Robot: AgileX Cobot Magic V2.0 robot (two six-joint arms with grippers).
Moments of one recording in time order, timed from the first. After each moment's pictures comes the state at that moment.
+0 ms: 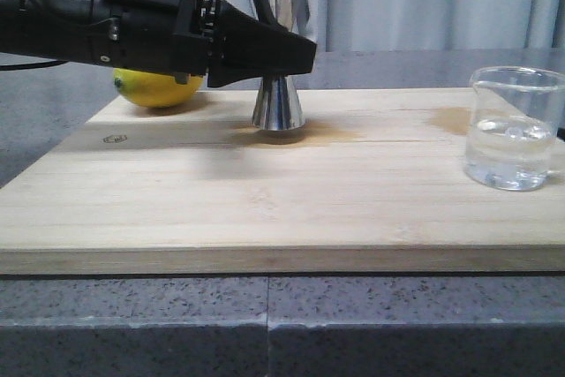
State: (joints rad) left arm -0.39 1.86 -1.05 -1.77 1.15 2.26; right arm 0.47 0.42 -0.08 -0.03 -0.20 -0.01
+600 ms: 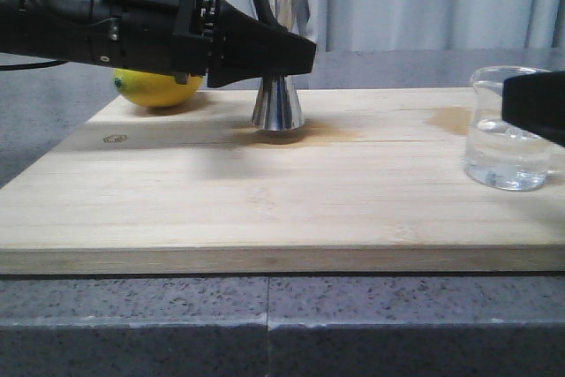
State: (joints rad) left arm -0.39 1.86 -1.05 -1.77 1.15 2.26; right arm 0.47 0.90 -0.05 -0.07 -0.72 0.00
